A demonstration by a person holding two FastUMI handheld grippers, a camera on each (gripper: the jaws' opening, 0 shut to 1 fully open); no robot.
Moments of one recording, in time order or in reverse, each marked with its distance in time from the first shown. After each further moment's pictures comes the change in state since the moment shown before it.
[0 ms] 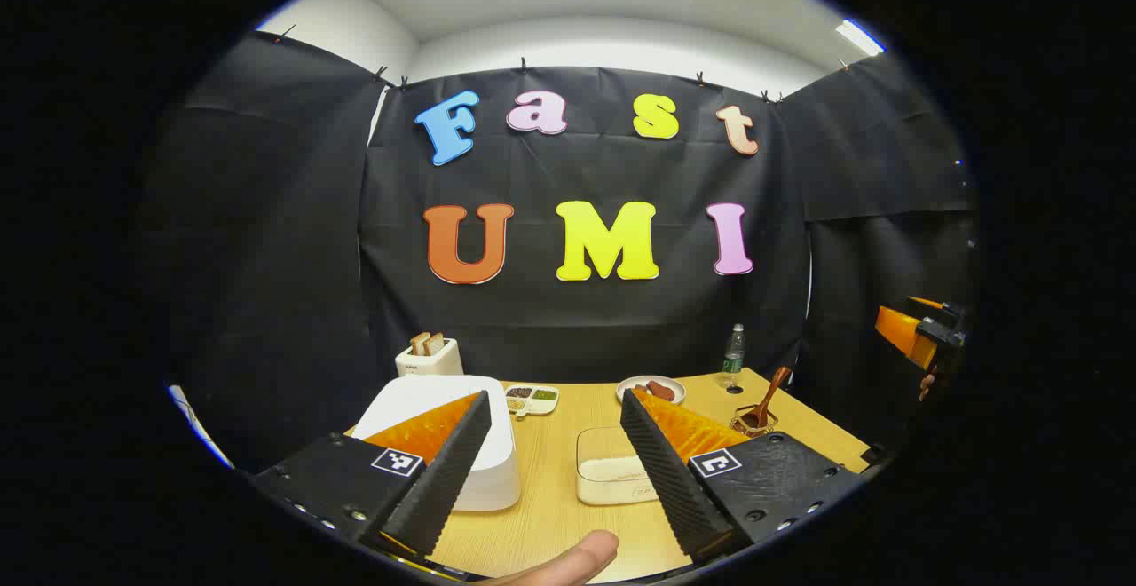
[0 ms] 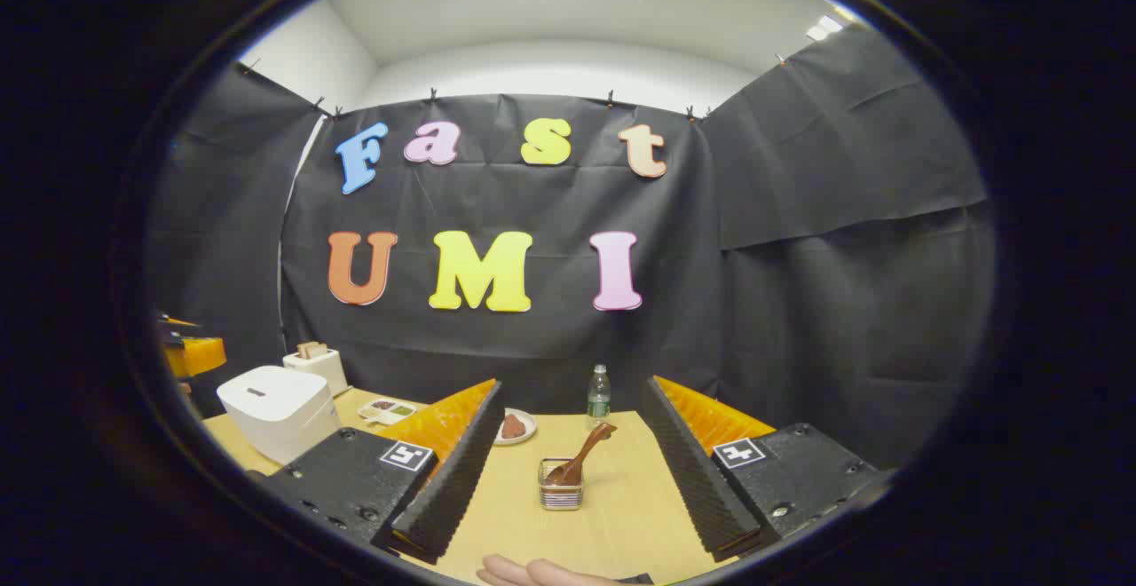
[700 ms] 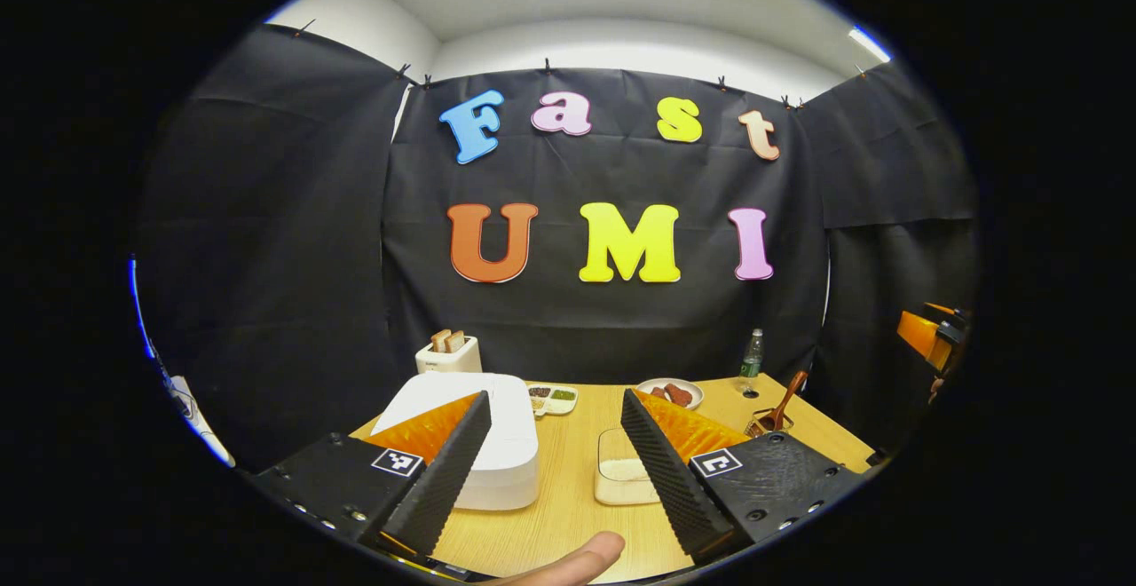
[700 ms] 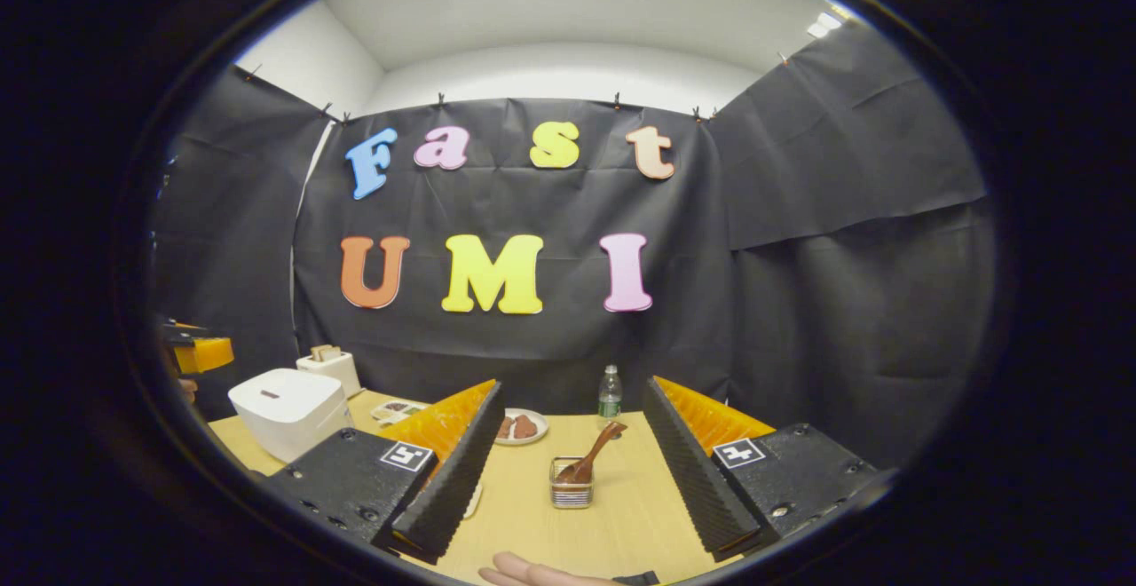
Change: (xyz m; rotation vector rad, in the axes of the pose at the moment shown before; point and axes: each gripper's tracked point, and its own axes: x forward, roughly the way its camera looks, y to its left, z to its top) left arm -0.006 0.028 -0.003 -0.035 -0.003 0.054; right arm -0.010 0.007 0.000 0.004 -0.005 0.042
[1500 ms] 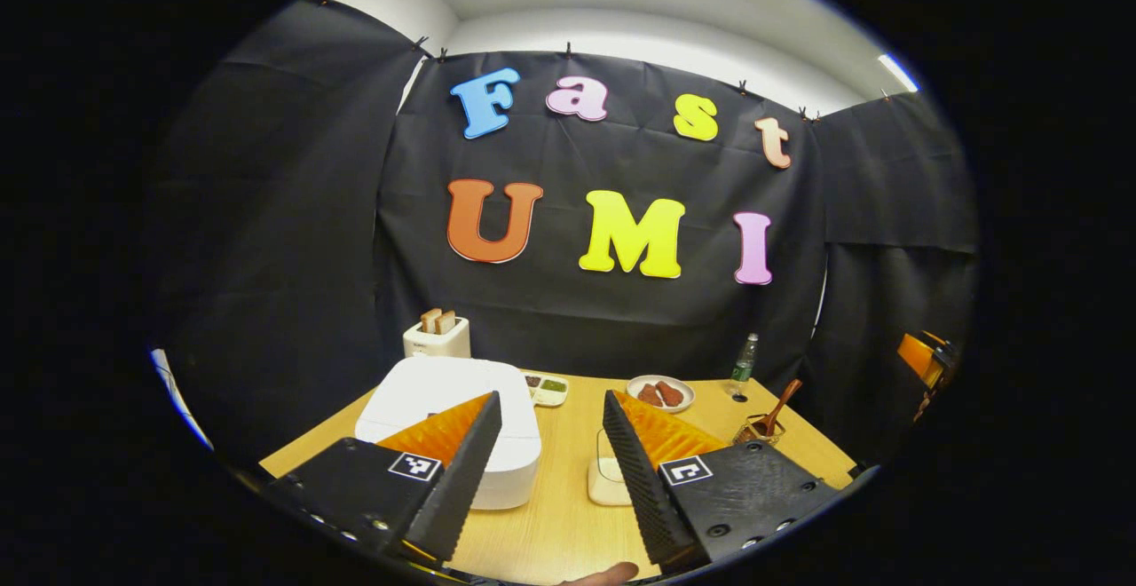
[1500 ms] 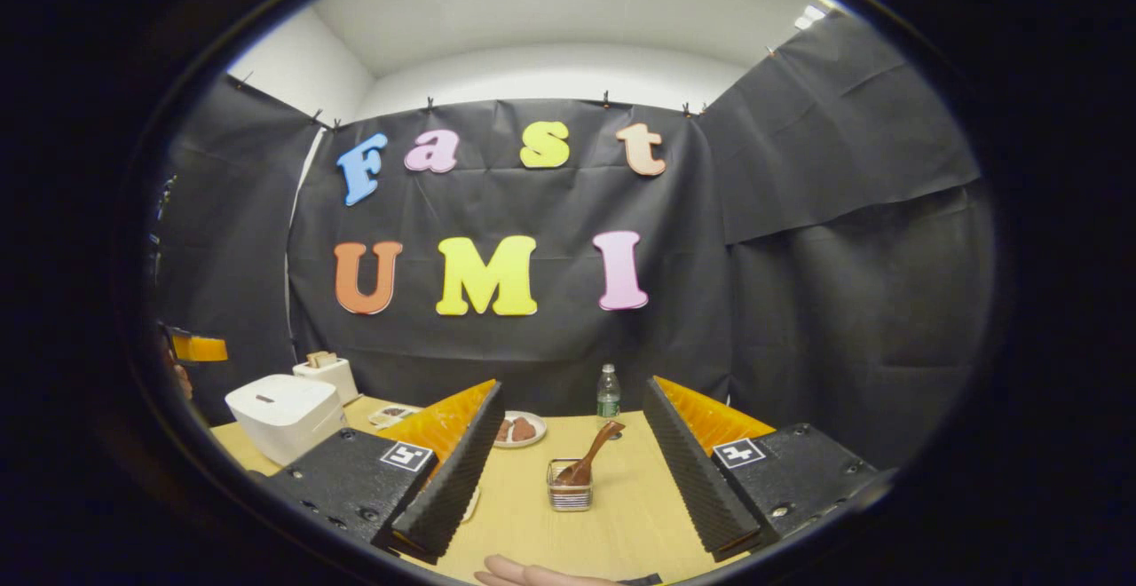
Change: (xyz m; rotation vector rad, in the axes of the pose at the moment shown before) left arm 0.028 0.025 -0.013 -0.071 0.057 -0.023; right arm 0.013 -0.013 -0.013 0.035 -0.008 -0.010
